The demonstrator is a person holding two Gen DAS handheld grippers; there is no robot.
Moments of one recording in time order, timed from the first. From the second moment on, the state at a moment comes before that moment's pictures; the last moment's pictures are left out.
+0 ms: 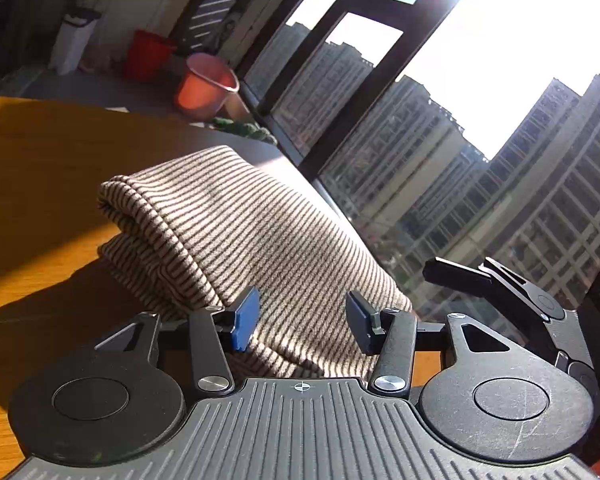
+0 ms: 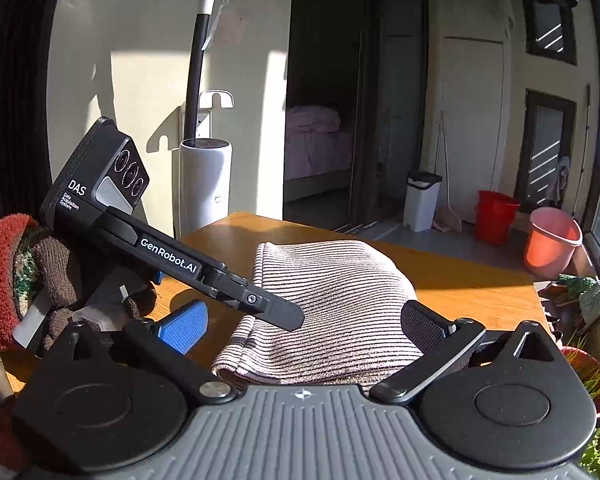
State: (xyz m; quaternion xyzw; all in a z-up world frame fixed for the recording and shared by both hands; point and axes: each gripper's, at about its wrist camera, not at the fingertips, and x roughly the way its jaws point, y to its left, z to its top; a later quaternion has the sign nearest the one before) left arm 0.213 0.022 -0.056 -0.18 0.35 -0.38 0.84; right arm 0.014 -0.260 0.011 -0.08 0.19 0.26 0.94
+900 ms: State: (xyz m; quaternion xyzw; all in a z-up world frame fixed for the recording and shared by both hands) left arm 0.190 0.029 -0.060 -0.18 0.34 -0.38 0.84; right arm 0.042 -0.274 -0.031 0.00 0.28 0.22 0.94
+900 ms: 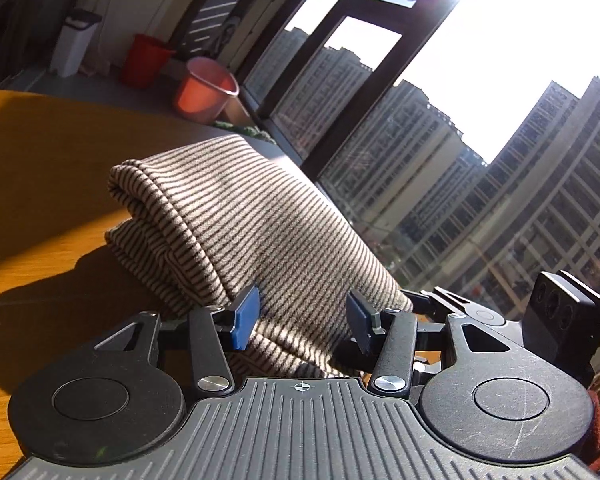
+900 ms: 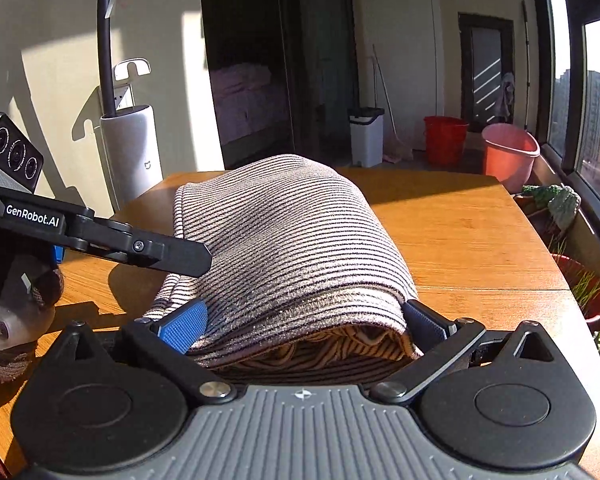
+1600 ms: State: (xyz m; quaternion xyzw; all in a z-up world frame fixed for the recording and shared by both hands) left arm 0.187 0.027 -0.060 -0.17 0.35 -0.37 0.85; right arm 0.193 -0.304 -0.018 0.18 0.38 0.24 0.88
